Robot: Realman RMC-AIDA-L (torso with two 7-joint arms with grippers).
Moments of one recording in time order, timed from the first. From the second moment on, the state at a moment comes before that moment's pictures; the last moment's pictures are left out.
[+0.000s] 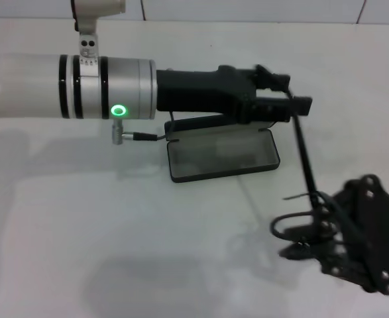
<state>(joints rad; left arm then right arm) -0.79 -2.10 1.19 0.54 1.55 1.42 -1.62 0.44 2.02 -1.15 -0.57 -1.49 -2.05 0.60</state>
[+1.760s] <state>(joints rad) -0.68 -2.08 1.02 0.47 1.39 1.49 -1.30 0.30 2.03 -1.46 -0.97 -1.49 -1.16 0.89</state>
